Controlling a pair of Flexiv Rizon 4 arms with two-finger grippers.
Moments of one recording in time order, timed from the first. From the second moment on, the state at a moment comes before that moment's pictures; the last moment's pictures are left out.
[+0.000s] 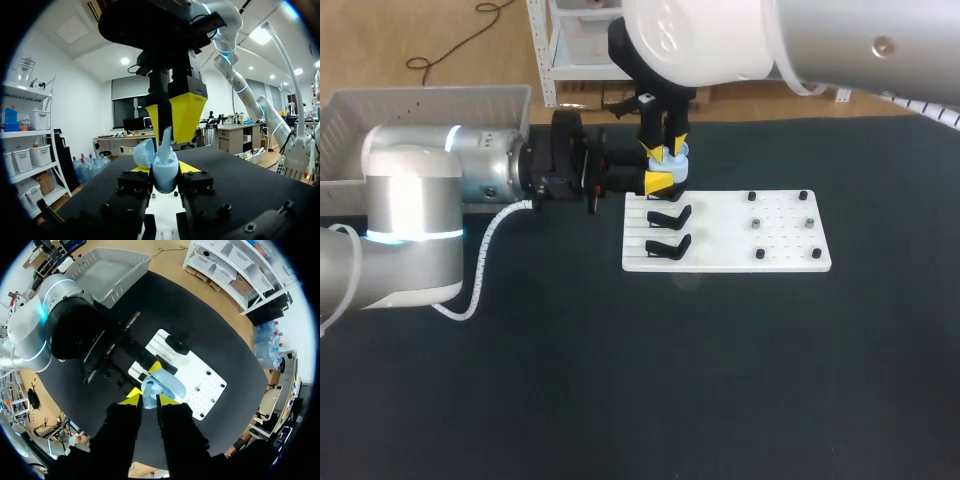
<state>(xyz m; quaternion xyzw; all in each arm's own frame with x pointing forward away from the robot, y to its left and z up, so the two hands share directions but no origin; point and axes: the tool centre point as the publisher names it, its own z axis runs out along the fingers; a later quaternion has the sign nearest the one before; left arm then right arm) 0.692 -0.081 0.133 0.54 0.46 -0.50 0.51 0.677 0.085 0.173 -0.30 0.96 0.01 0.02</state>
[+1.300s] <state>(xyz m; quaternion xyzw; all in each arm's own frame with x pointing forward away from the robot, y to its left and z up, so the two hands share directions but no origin) 0.692 -0.081 0.134 0.54 0.46 -0.50 0.51 0.685 0.082 0.196 -0.24 0.97 0.02 0.03</state>
